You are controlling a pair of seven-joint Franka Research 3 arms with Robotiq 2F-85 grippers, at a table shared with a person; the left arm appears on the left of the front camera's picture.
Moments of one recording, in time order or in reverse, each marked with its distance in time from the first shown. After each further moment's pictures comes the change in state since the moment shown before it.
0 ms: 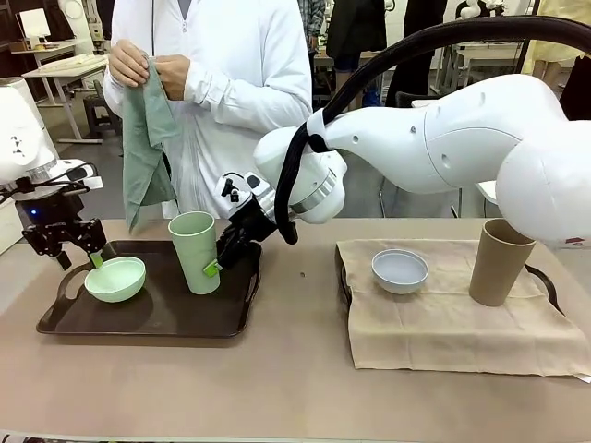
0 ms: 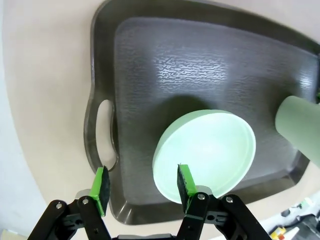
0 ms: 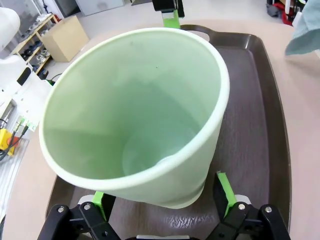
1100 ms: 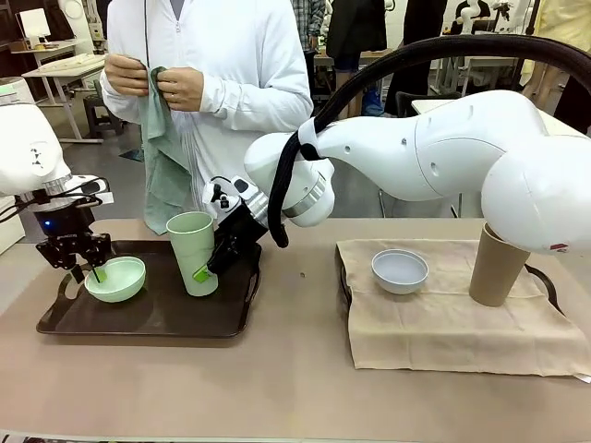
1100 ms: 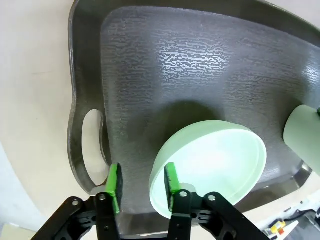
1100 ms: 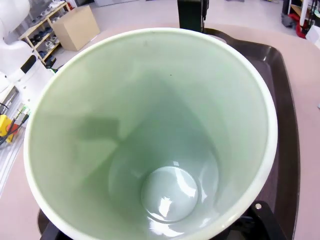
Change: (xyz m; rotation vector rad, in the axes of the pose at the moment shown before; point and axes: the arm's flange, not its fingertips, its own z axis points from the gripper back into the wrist) left arm 0.013 -0.005 -0.029 -0.004 0.073 -0.011; right arm 0.008 -0.003 -0.020 0.048 0.013 0.094
